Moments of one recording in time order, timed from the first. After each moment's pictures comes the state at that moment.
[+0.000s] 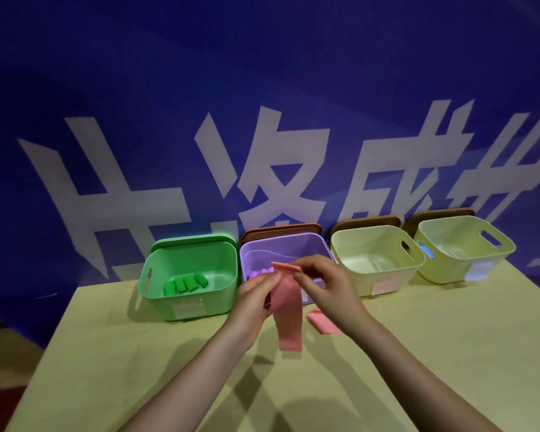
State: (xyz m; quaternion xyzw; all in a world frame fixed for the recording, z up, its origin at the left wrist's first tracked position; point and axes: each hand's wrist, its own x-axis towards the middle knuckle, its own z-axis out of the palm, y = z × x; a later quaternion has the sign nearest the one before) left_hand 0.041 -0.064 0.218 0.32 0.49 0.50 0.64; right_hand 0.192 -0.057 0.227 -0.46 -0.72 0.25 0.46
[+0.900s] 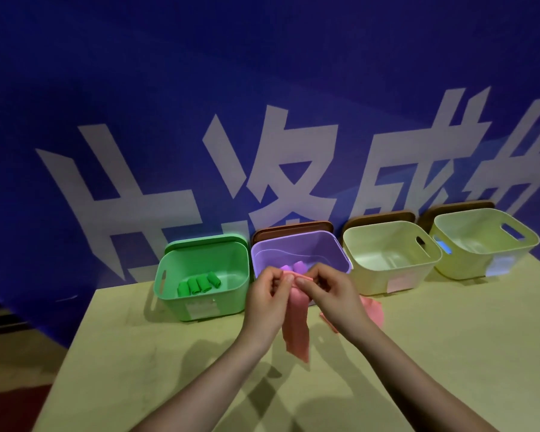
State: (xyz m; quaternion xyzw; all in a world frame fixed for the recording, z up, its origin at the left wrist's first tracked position) left_hand 0.041 -0.071 0.211 0.53 0.53 0.52 0.41; right_hand 0.175 -0.061 0.211 -0.49 -0.61 0.40 0.48
